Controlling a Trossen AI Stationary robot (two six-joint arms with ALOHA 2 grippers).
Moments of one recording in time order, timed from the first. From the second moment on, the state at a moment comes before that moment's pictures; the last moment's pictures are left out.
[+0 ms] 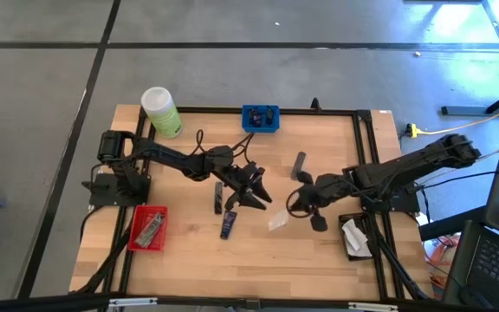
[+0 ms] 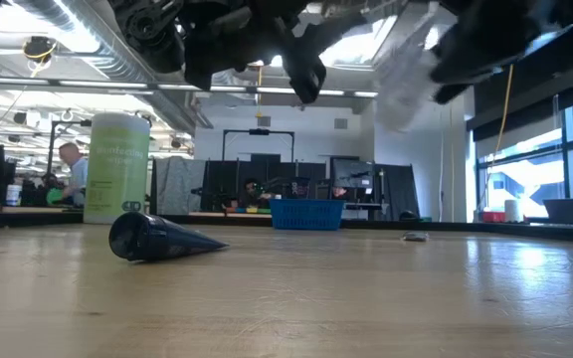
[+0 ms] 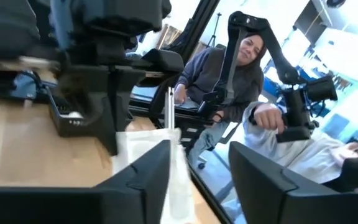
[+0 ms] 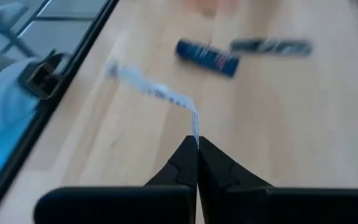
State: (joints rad) left arm 0.06 1.76 0.92 0.84 0.67 -0.45; right arm 0.29 1.18 0.70 -0.16 -0.03 0.15
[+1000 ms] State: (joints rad) left arm 0.08 1.76 0.92 0.83 0.61 -0.41; right arm 0.78 1.05 0.94 -0.99 -0.02 1.26
